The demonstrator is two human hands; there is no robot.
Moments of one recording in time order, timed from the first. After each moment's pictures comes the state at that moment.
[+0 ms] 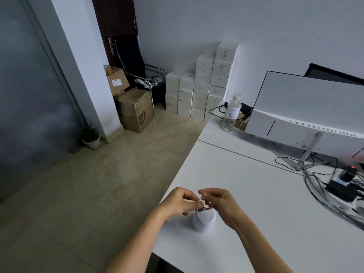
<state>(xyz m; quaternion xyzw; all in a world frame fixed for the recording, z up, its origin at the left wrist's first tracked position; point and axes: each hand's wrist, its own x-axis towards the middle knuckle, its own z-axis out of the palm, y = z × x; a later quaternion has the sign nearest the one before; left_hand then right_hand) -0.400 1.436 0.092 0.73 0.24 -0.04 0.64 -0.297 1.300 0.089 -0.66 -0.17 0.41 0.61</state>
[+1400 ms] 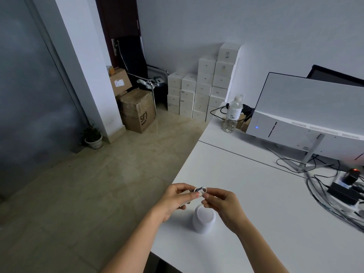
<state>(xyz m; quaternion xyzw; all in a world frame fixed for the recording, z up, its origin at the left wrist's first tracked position) -0.402 1.435 0.103 0.63 0.28 0.04 0.72 -0.299 1.292 0.091 -0.63 -0.15 0.38 0.66</state>
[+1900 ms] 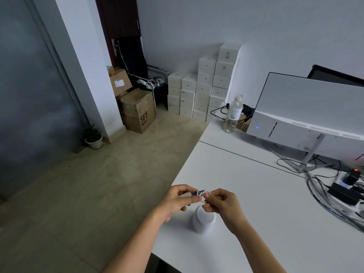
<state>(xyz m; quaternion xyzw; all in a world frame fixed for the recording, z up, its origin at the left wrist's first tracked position) -0.403 1.434 0.101 0.67 0.28 0.03 0.69 -0.300 1.293 0.092 -0.65 -0.12 0.37 0.66</state>
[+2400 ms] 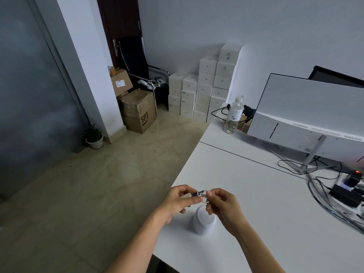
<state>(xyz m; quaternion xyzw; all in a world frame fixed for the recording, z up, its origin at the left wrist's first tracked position) -0.401 1.434 0.100 0.66 0.29 0.04 0.69 -0.301 1.295 0.091 -0.61 -0.14 0.38 0.68</state>
